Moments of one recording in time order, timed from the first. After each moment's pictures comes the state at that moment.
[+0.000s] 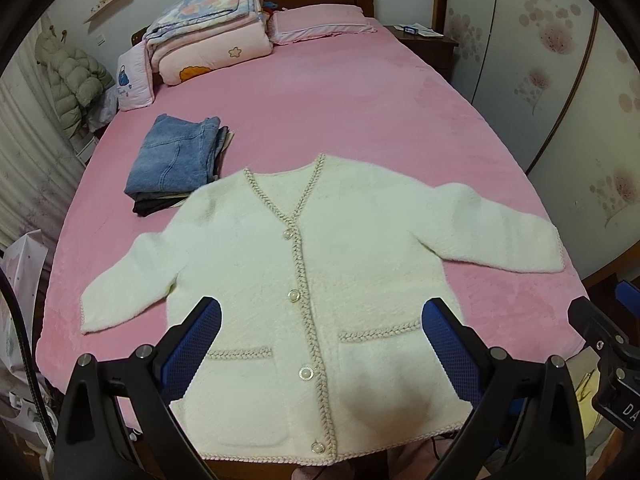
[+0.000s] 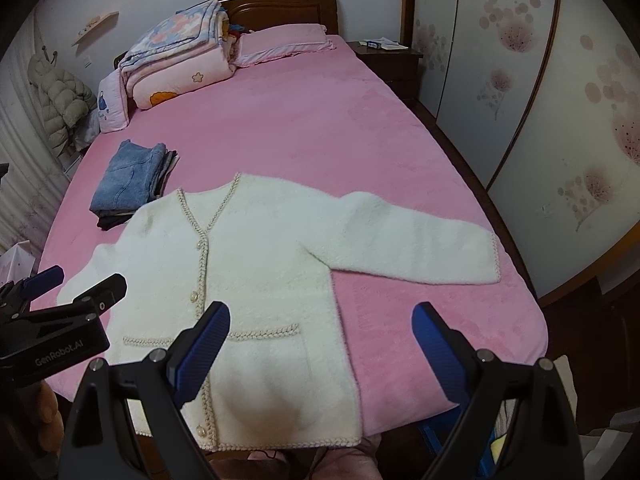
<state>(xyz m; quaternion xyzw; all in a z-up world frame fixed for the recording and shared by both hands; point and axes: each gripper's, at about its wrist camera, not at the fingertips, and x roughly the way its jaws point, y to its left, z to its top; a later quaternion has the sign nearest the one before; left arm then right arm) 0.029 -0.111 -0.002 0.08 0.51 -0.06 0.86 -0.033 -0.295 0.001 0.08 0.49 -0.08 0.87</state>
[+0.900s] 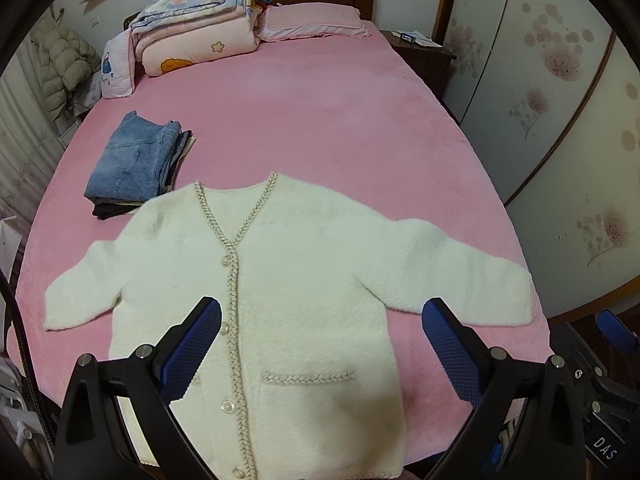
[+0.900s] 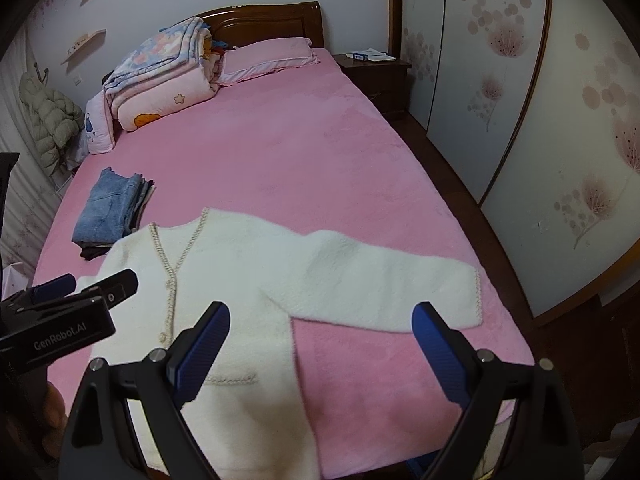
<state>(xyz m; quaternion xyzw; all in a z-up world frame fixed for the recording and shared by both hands) 0.092 -0.198 -0.011 0.02 0.52 -0.06 0.85 0.018 -0.380 0.000 0.08 0.47 -0.09 0.88</state>
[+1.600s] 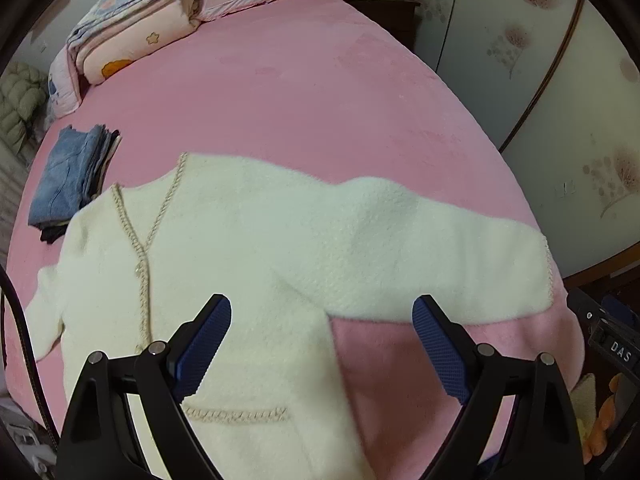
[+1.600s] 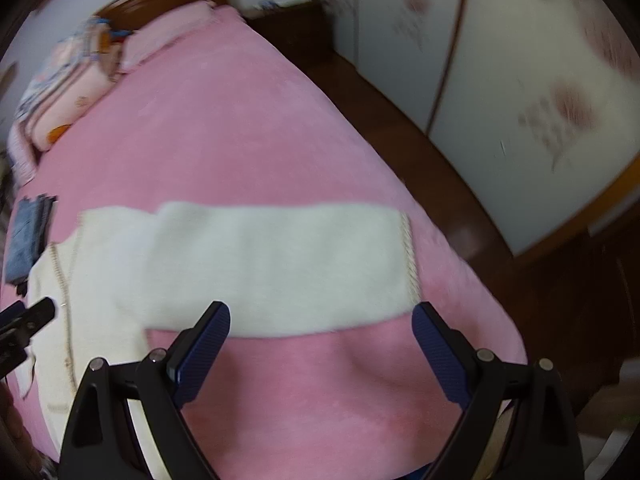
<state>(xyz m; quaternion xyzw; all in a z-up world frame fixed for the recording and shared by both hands) 0.135 -0.337 -0.140 0.10 0.55 -0.10 0.82 0.037 -0.578 -0.165 0.16 0.54 -0.19 0.80</state>
